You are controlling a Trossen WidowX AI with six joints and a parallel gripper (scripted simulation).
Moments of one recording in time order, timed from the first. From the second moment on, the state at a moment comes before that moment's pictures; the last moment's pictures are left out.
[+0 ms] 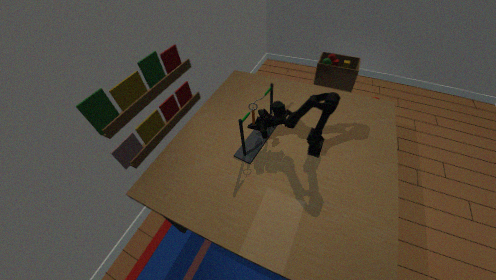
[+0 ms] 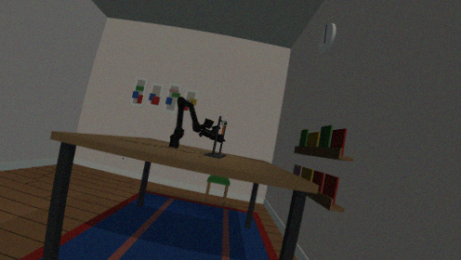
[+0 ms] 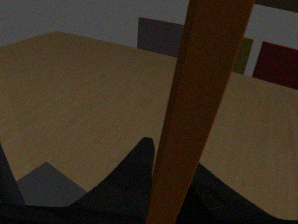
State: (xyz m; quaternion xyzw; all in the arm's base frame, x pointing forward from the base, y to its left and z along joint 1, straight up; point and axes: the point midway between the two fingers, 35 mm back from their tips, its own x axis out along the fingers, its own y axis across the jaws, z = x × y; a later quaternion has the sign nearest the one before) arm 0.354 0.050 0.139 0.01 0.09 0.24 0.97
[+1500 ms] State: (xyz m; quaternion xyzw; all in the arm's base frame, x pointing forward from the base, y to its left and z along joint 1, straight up) arm 0.348 0.087 0.138 0.00 0.10 0.01 0.99
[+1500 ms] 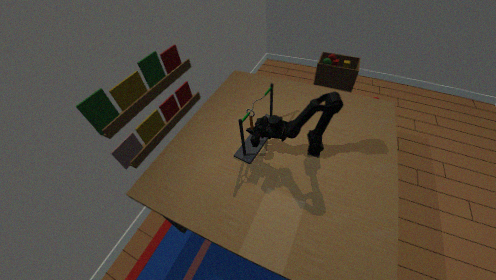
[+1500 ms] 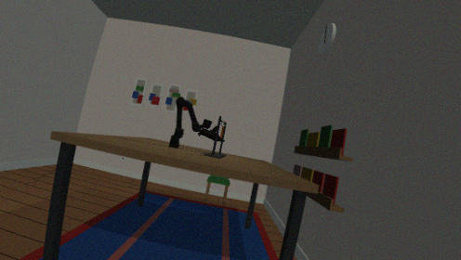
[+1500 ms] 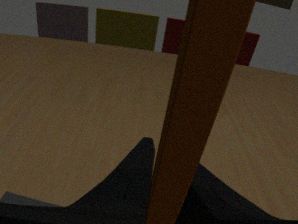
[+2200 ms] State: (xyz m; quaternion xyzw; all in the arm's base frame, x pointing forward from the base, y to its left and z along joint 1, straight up) arm 0.350 0.107 0.138 0.01 0.10 0.00 0.99
